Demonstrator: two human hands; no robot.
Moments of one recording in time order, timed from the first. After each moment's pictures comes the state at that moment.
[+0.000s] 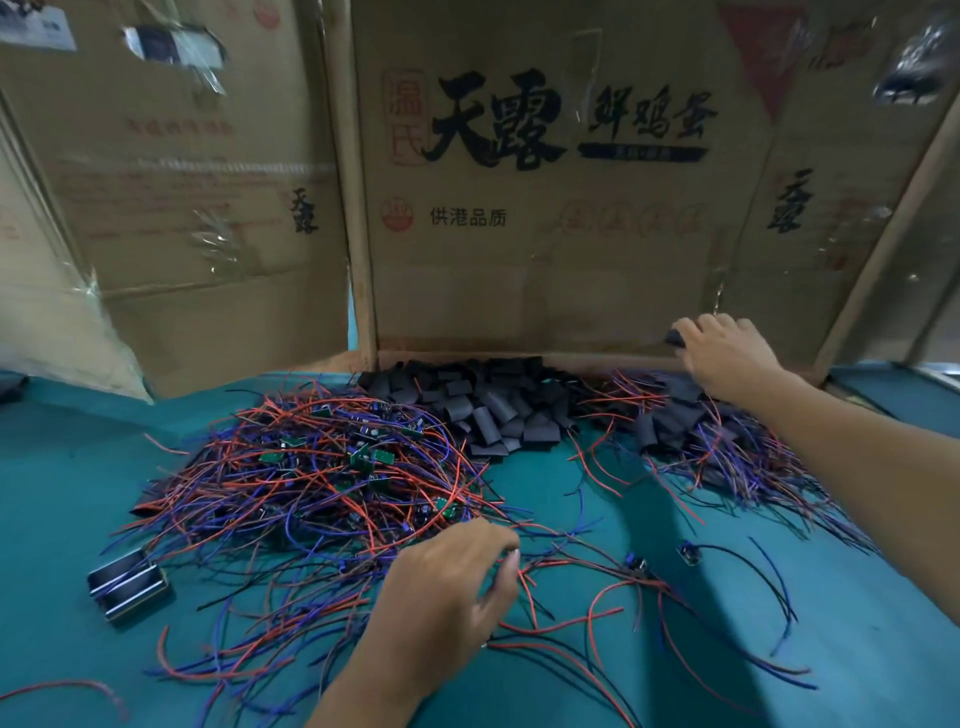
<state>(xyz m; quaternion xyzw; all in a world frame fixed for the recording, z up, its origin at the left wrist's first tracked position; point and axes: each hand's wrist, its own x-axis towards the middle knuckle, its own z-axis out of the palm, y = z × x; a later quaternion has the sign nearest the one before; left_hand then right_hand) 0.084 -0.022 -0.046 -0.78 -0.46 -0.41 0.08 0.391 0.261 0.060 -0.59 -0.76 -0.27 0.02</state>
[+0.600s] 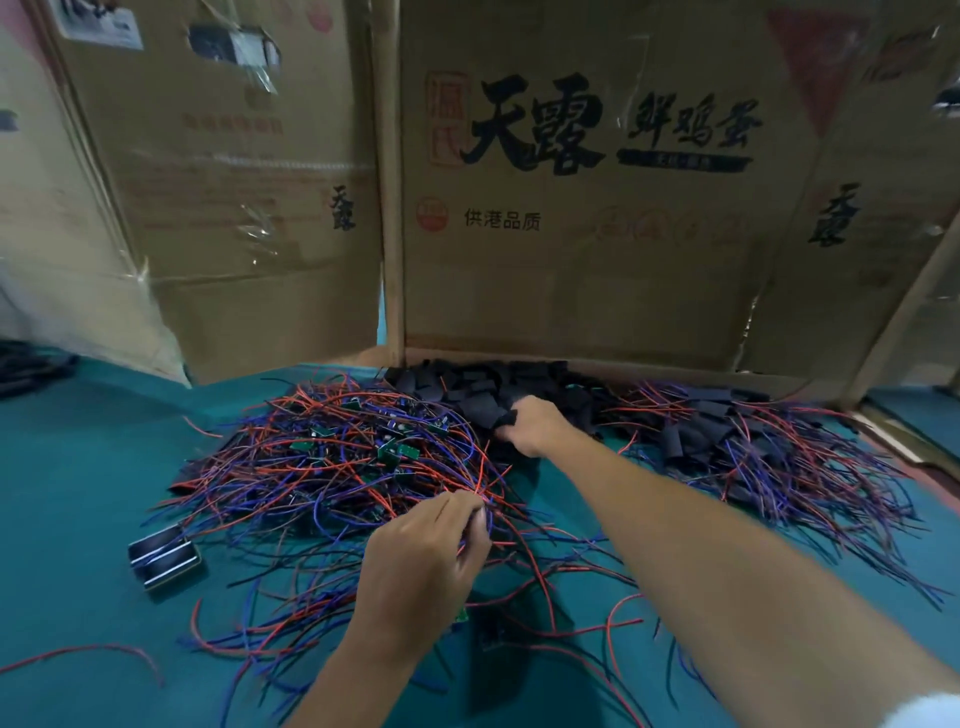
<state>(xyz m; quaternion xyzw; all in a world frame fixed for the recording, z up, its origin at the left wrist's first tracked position) 0.059 -0.017 -0.047 -0.70 -0.57 -0.40 0.16 0.161 0.222 -0.026 -0.58 -0.79 0.17 0.09</state>
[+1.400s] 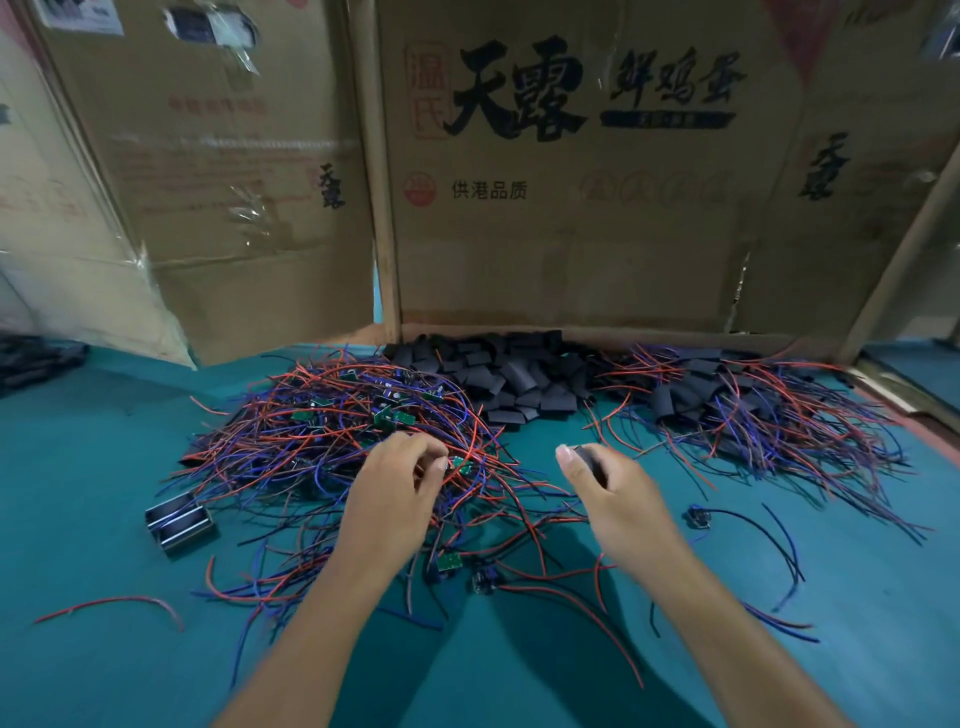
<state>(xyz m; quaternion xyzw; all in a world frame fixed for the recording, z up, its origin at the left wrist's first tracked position) 0.040 -0.005 -0.046 -0.61 -0.68 -0.41 -0.03 0.267 0.042 -0.040 -0.48 -0.73 0.30 0.39</state>
